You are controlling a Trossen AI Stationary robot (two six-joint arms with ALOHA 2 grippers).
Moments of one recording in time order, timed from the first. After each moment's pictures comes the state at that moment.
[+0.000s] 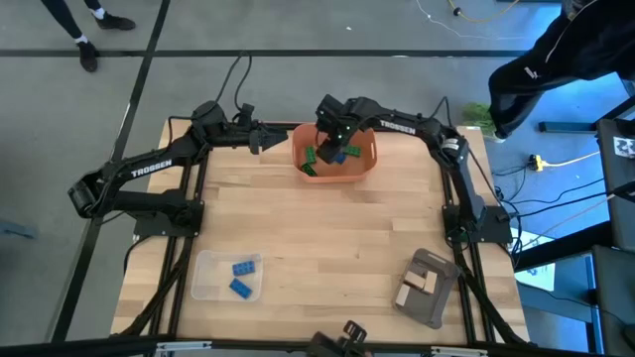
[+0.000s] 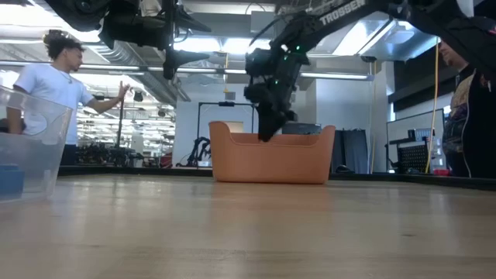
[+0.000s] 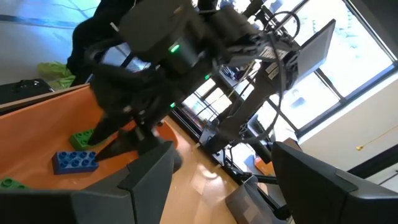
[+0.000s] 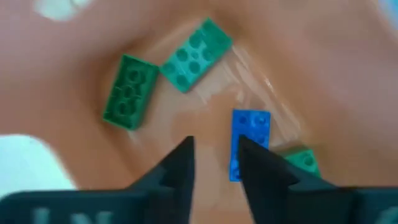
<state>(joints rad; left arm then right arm) 0.70 1.08 0.69 0.39 0.54 -0.78 -0.51 2.15 1.89 -0.96 -0.10 0.08</state>
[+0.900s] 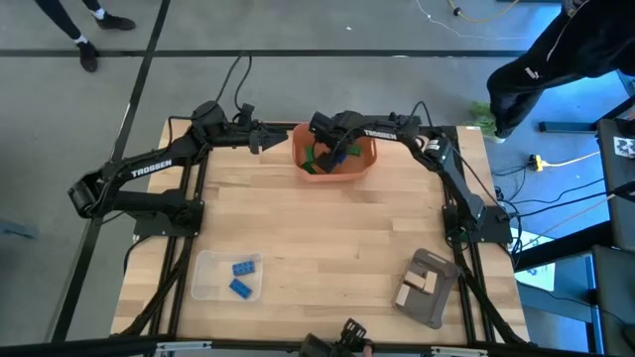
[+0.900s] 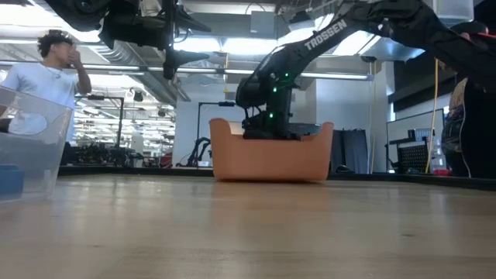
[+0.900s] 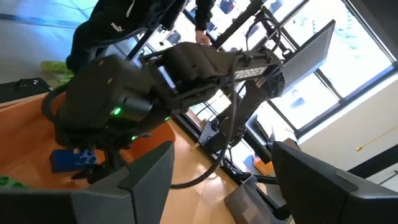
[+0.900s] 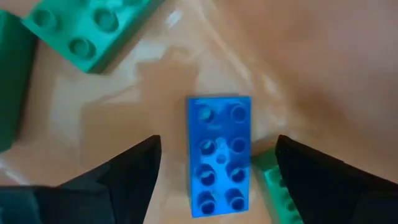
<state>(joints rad) 0.70 1.08 0.69 0.39 0.54 -0.78 -0.48 2.31 1.89 -0.96 0.14 0.13</state>
